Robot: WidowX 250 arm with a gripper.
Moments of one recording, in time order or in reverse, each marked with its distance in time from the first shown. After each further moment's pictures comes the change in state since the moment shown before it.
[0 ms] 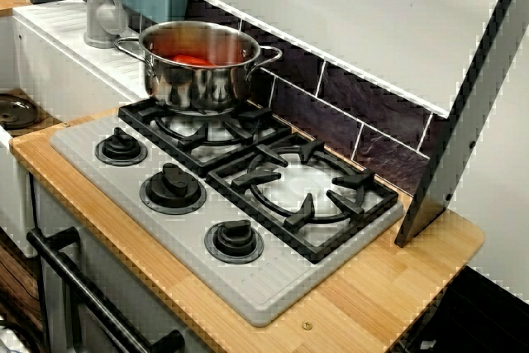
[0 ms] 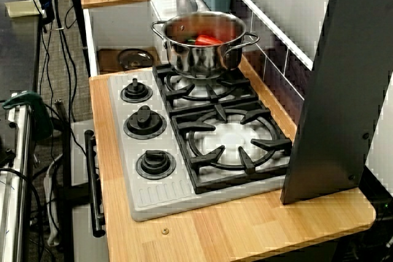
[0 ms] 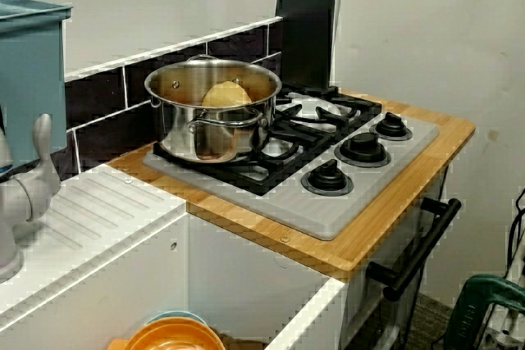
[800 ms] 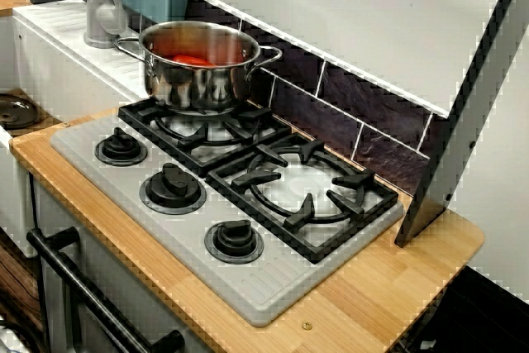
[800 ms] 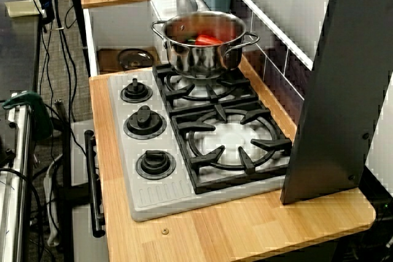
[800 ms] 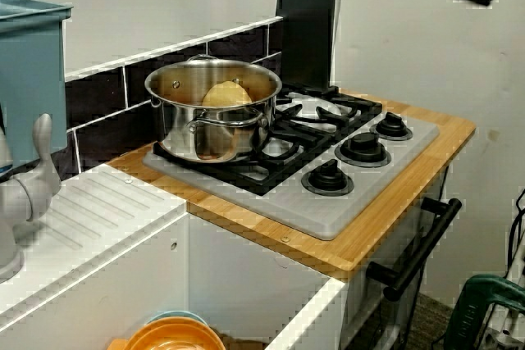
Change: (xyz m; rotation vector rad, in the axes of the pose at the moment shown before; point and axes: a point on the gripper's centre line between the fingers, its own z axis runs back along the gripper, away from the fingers) arm 0.049 0.068 -0.031 0.093 -0.064 0.124
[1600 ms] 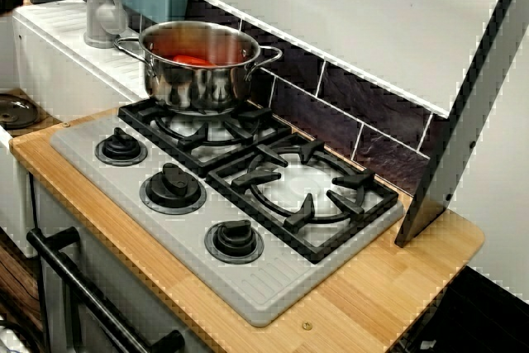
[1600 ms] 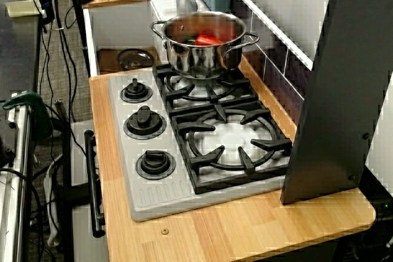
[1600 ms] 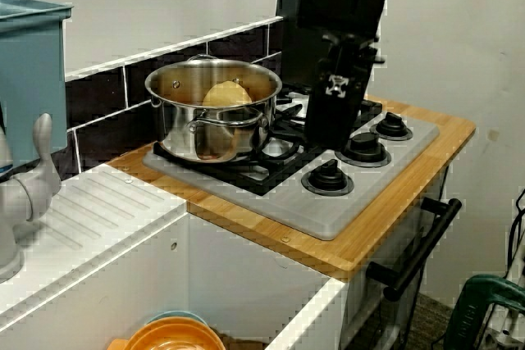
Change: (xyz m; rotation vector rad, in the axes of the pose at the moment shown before) arm 0.043 0.113 -0.082 0.122 0.023 0.159
